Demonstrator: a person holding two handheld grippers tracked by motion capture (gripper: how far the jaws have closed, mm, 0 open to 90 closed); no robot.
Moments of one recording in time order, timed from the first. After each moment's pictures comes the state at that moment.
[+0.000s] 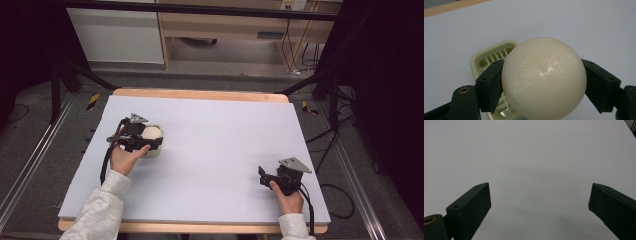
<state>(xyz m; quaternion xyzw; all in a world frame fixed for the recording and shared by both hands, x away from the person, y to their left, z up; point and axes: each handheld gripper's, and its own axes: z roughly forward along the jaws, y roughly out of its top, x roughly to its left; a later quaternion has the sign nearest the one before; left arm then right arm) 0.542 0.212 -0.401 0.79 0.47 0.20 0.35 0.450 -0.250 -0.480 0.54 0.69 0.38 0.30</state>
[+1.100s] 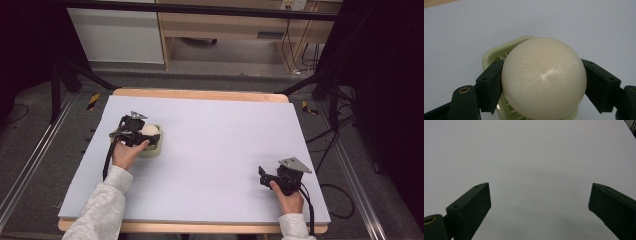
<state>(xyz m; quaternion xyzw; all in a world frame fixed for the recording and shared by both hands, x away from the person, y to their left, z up) 0.572 0.224 -0.423 0.79 0.49 0.21 0.31 0.450 -0.250 -0.480 0.54 0.69 0.38 0.30</state>
